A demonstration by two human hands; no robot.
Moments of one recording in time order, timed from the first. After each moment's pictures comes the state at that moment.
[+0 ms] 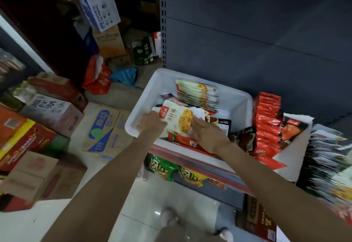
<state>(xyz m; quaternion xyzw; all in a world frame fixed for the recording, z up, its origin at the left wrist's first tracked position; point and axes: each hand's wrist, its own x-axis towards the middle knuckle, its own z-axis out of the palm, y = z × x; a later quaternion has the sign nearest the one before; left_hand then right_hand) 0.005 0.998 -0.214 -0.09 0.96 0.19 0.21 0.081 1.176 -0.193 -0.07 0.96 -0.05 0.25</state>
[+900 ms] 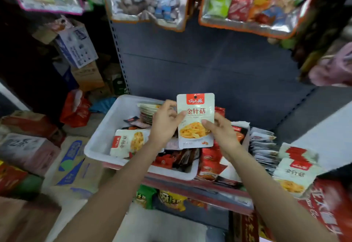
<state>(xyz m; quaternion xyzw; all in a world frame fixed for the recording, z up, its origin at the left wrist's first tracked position) 0.076 1.142 -0.105 0.15 0.78 0.60 0.03 0.150 1.291 -0.104 0.18 0.70 -0.68 -0.07</state>
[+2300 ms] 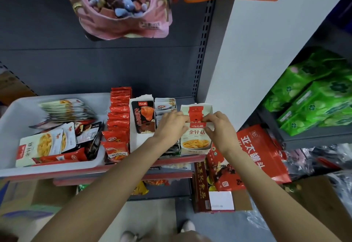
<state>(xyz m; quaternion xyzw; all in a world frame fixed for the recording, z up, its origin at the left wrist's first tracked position) 0.233 1.387 -0.144 0.49 0.85 0.18 0.05 0.355 1.506 -0.145 0.25 0.93 -0.23 -0.12</state>
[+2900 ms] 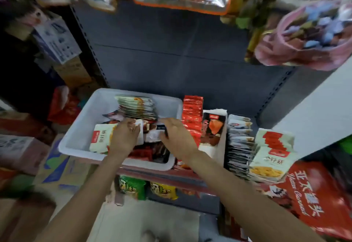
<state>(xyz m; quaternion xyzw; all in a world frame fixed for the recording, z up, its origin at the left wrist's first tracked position) 0.097 1.118 -0.147 0.03 0.92 0.38 0.04 0.165 1.272 -0.131 0.00 0.95 -0.31 -0.03</state>
